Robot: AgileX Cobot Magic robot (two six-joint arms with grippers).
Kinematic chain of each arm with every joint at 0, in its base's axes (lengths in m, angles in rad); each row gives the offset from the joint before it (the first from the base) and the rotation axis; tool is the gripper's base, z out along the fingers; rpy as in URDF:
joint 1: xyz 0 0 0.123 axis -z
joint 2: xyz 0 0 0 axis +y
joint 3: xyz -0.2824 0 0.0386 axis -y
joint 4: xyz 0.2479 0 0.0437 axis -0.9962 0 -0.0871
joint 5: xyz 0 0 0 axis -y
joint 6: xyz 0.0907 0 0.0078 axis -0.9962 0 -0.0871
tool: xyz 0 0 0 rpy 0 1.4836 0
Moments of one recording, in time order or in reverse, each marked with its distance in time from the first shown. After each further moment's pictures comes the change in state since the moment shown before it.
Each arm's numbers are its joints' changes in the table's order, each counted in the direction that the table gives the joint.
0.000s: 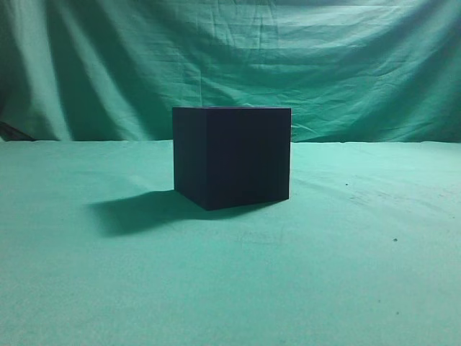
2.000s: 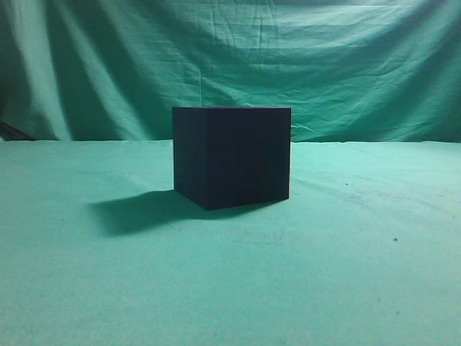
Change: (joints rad) left arm 0.000 0.000 0.000 0.000 0.000 0.000; right arm -0.650 1.094 1.554 0.032 -0.867 -0.075
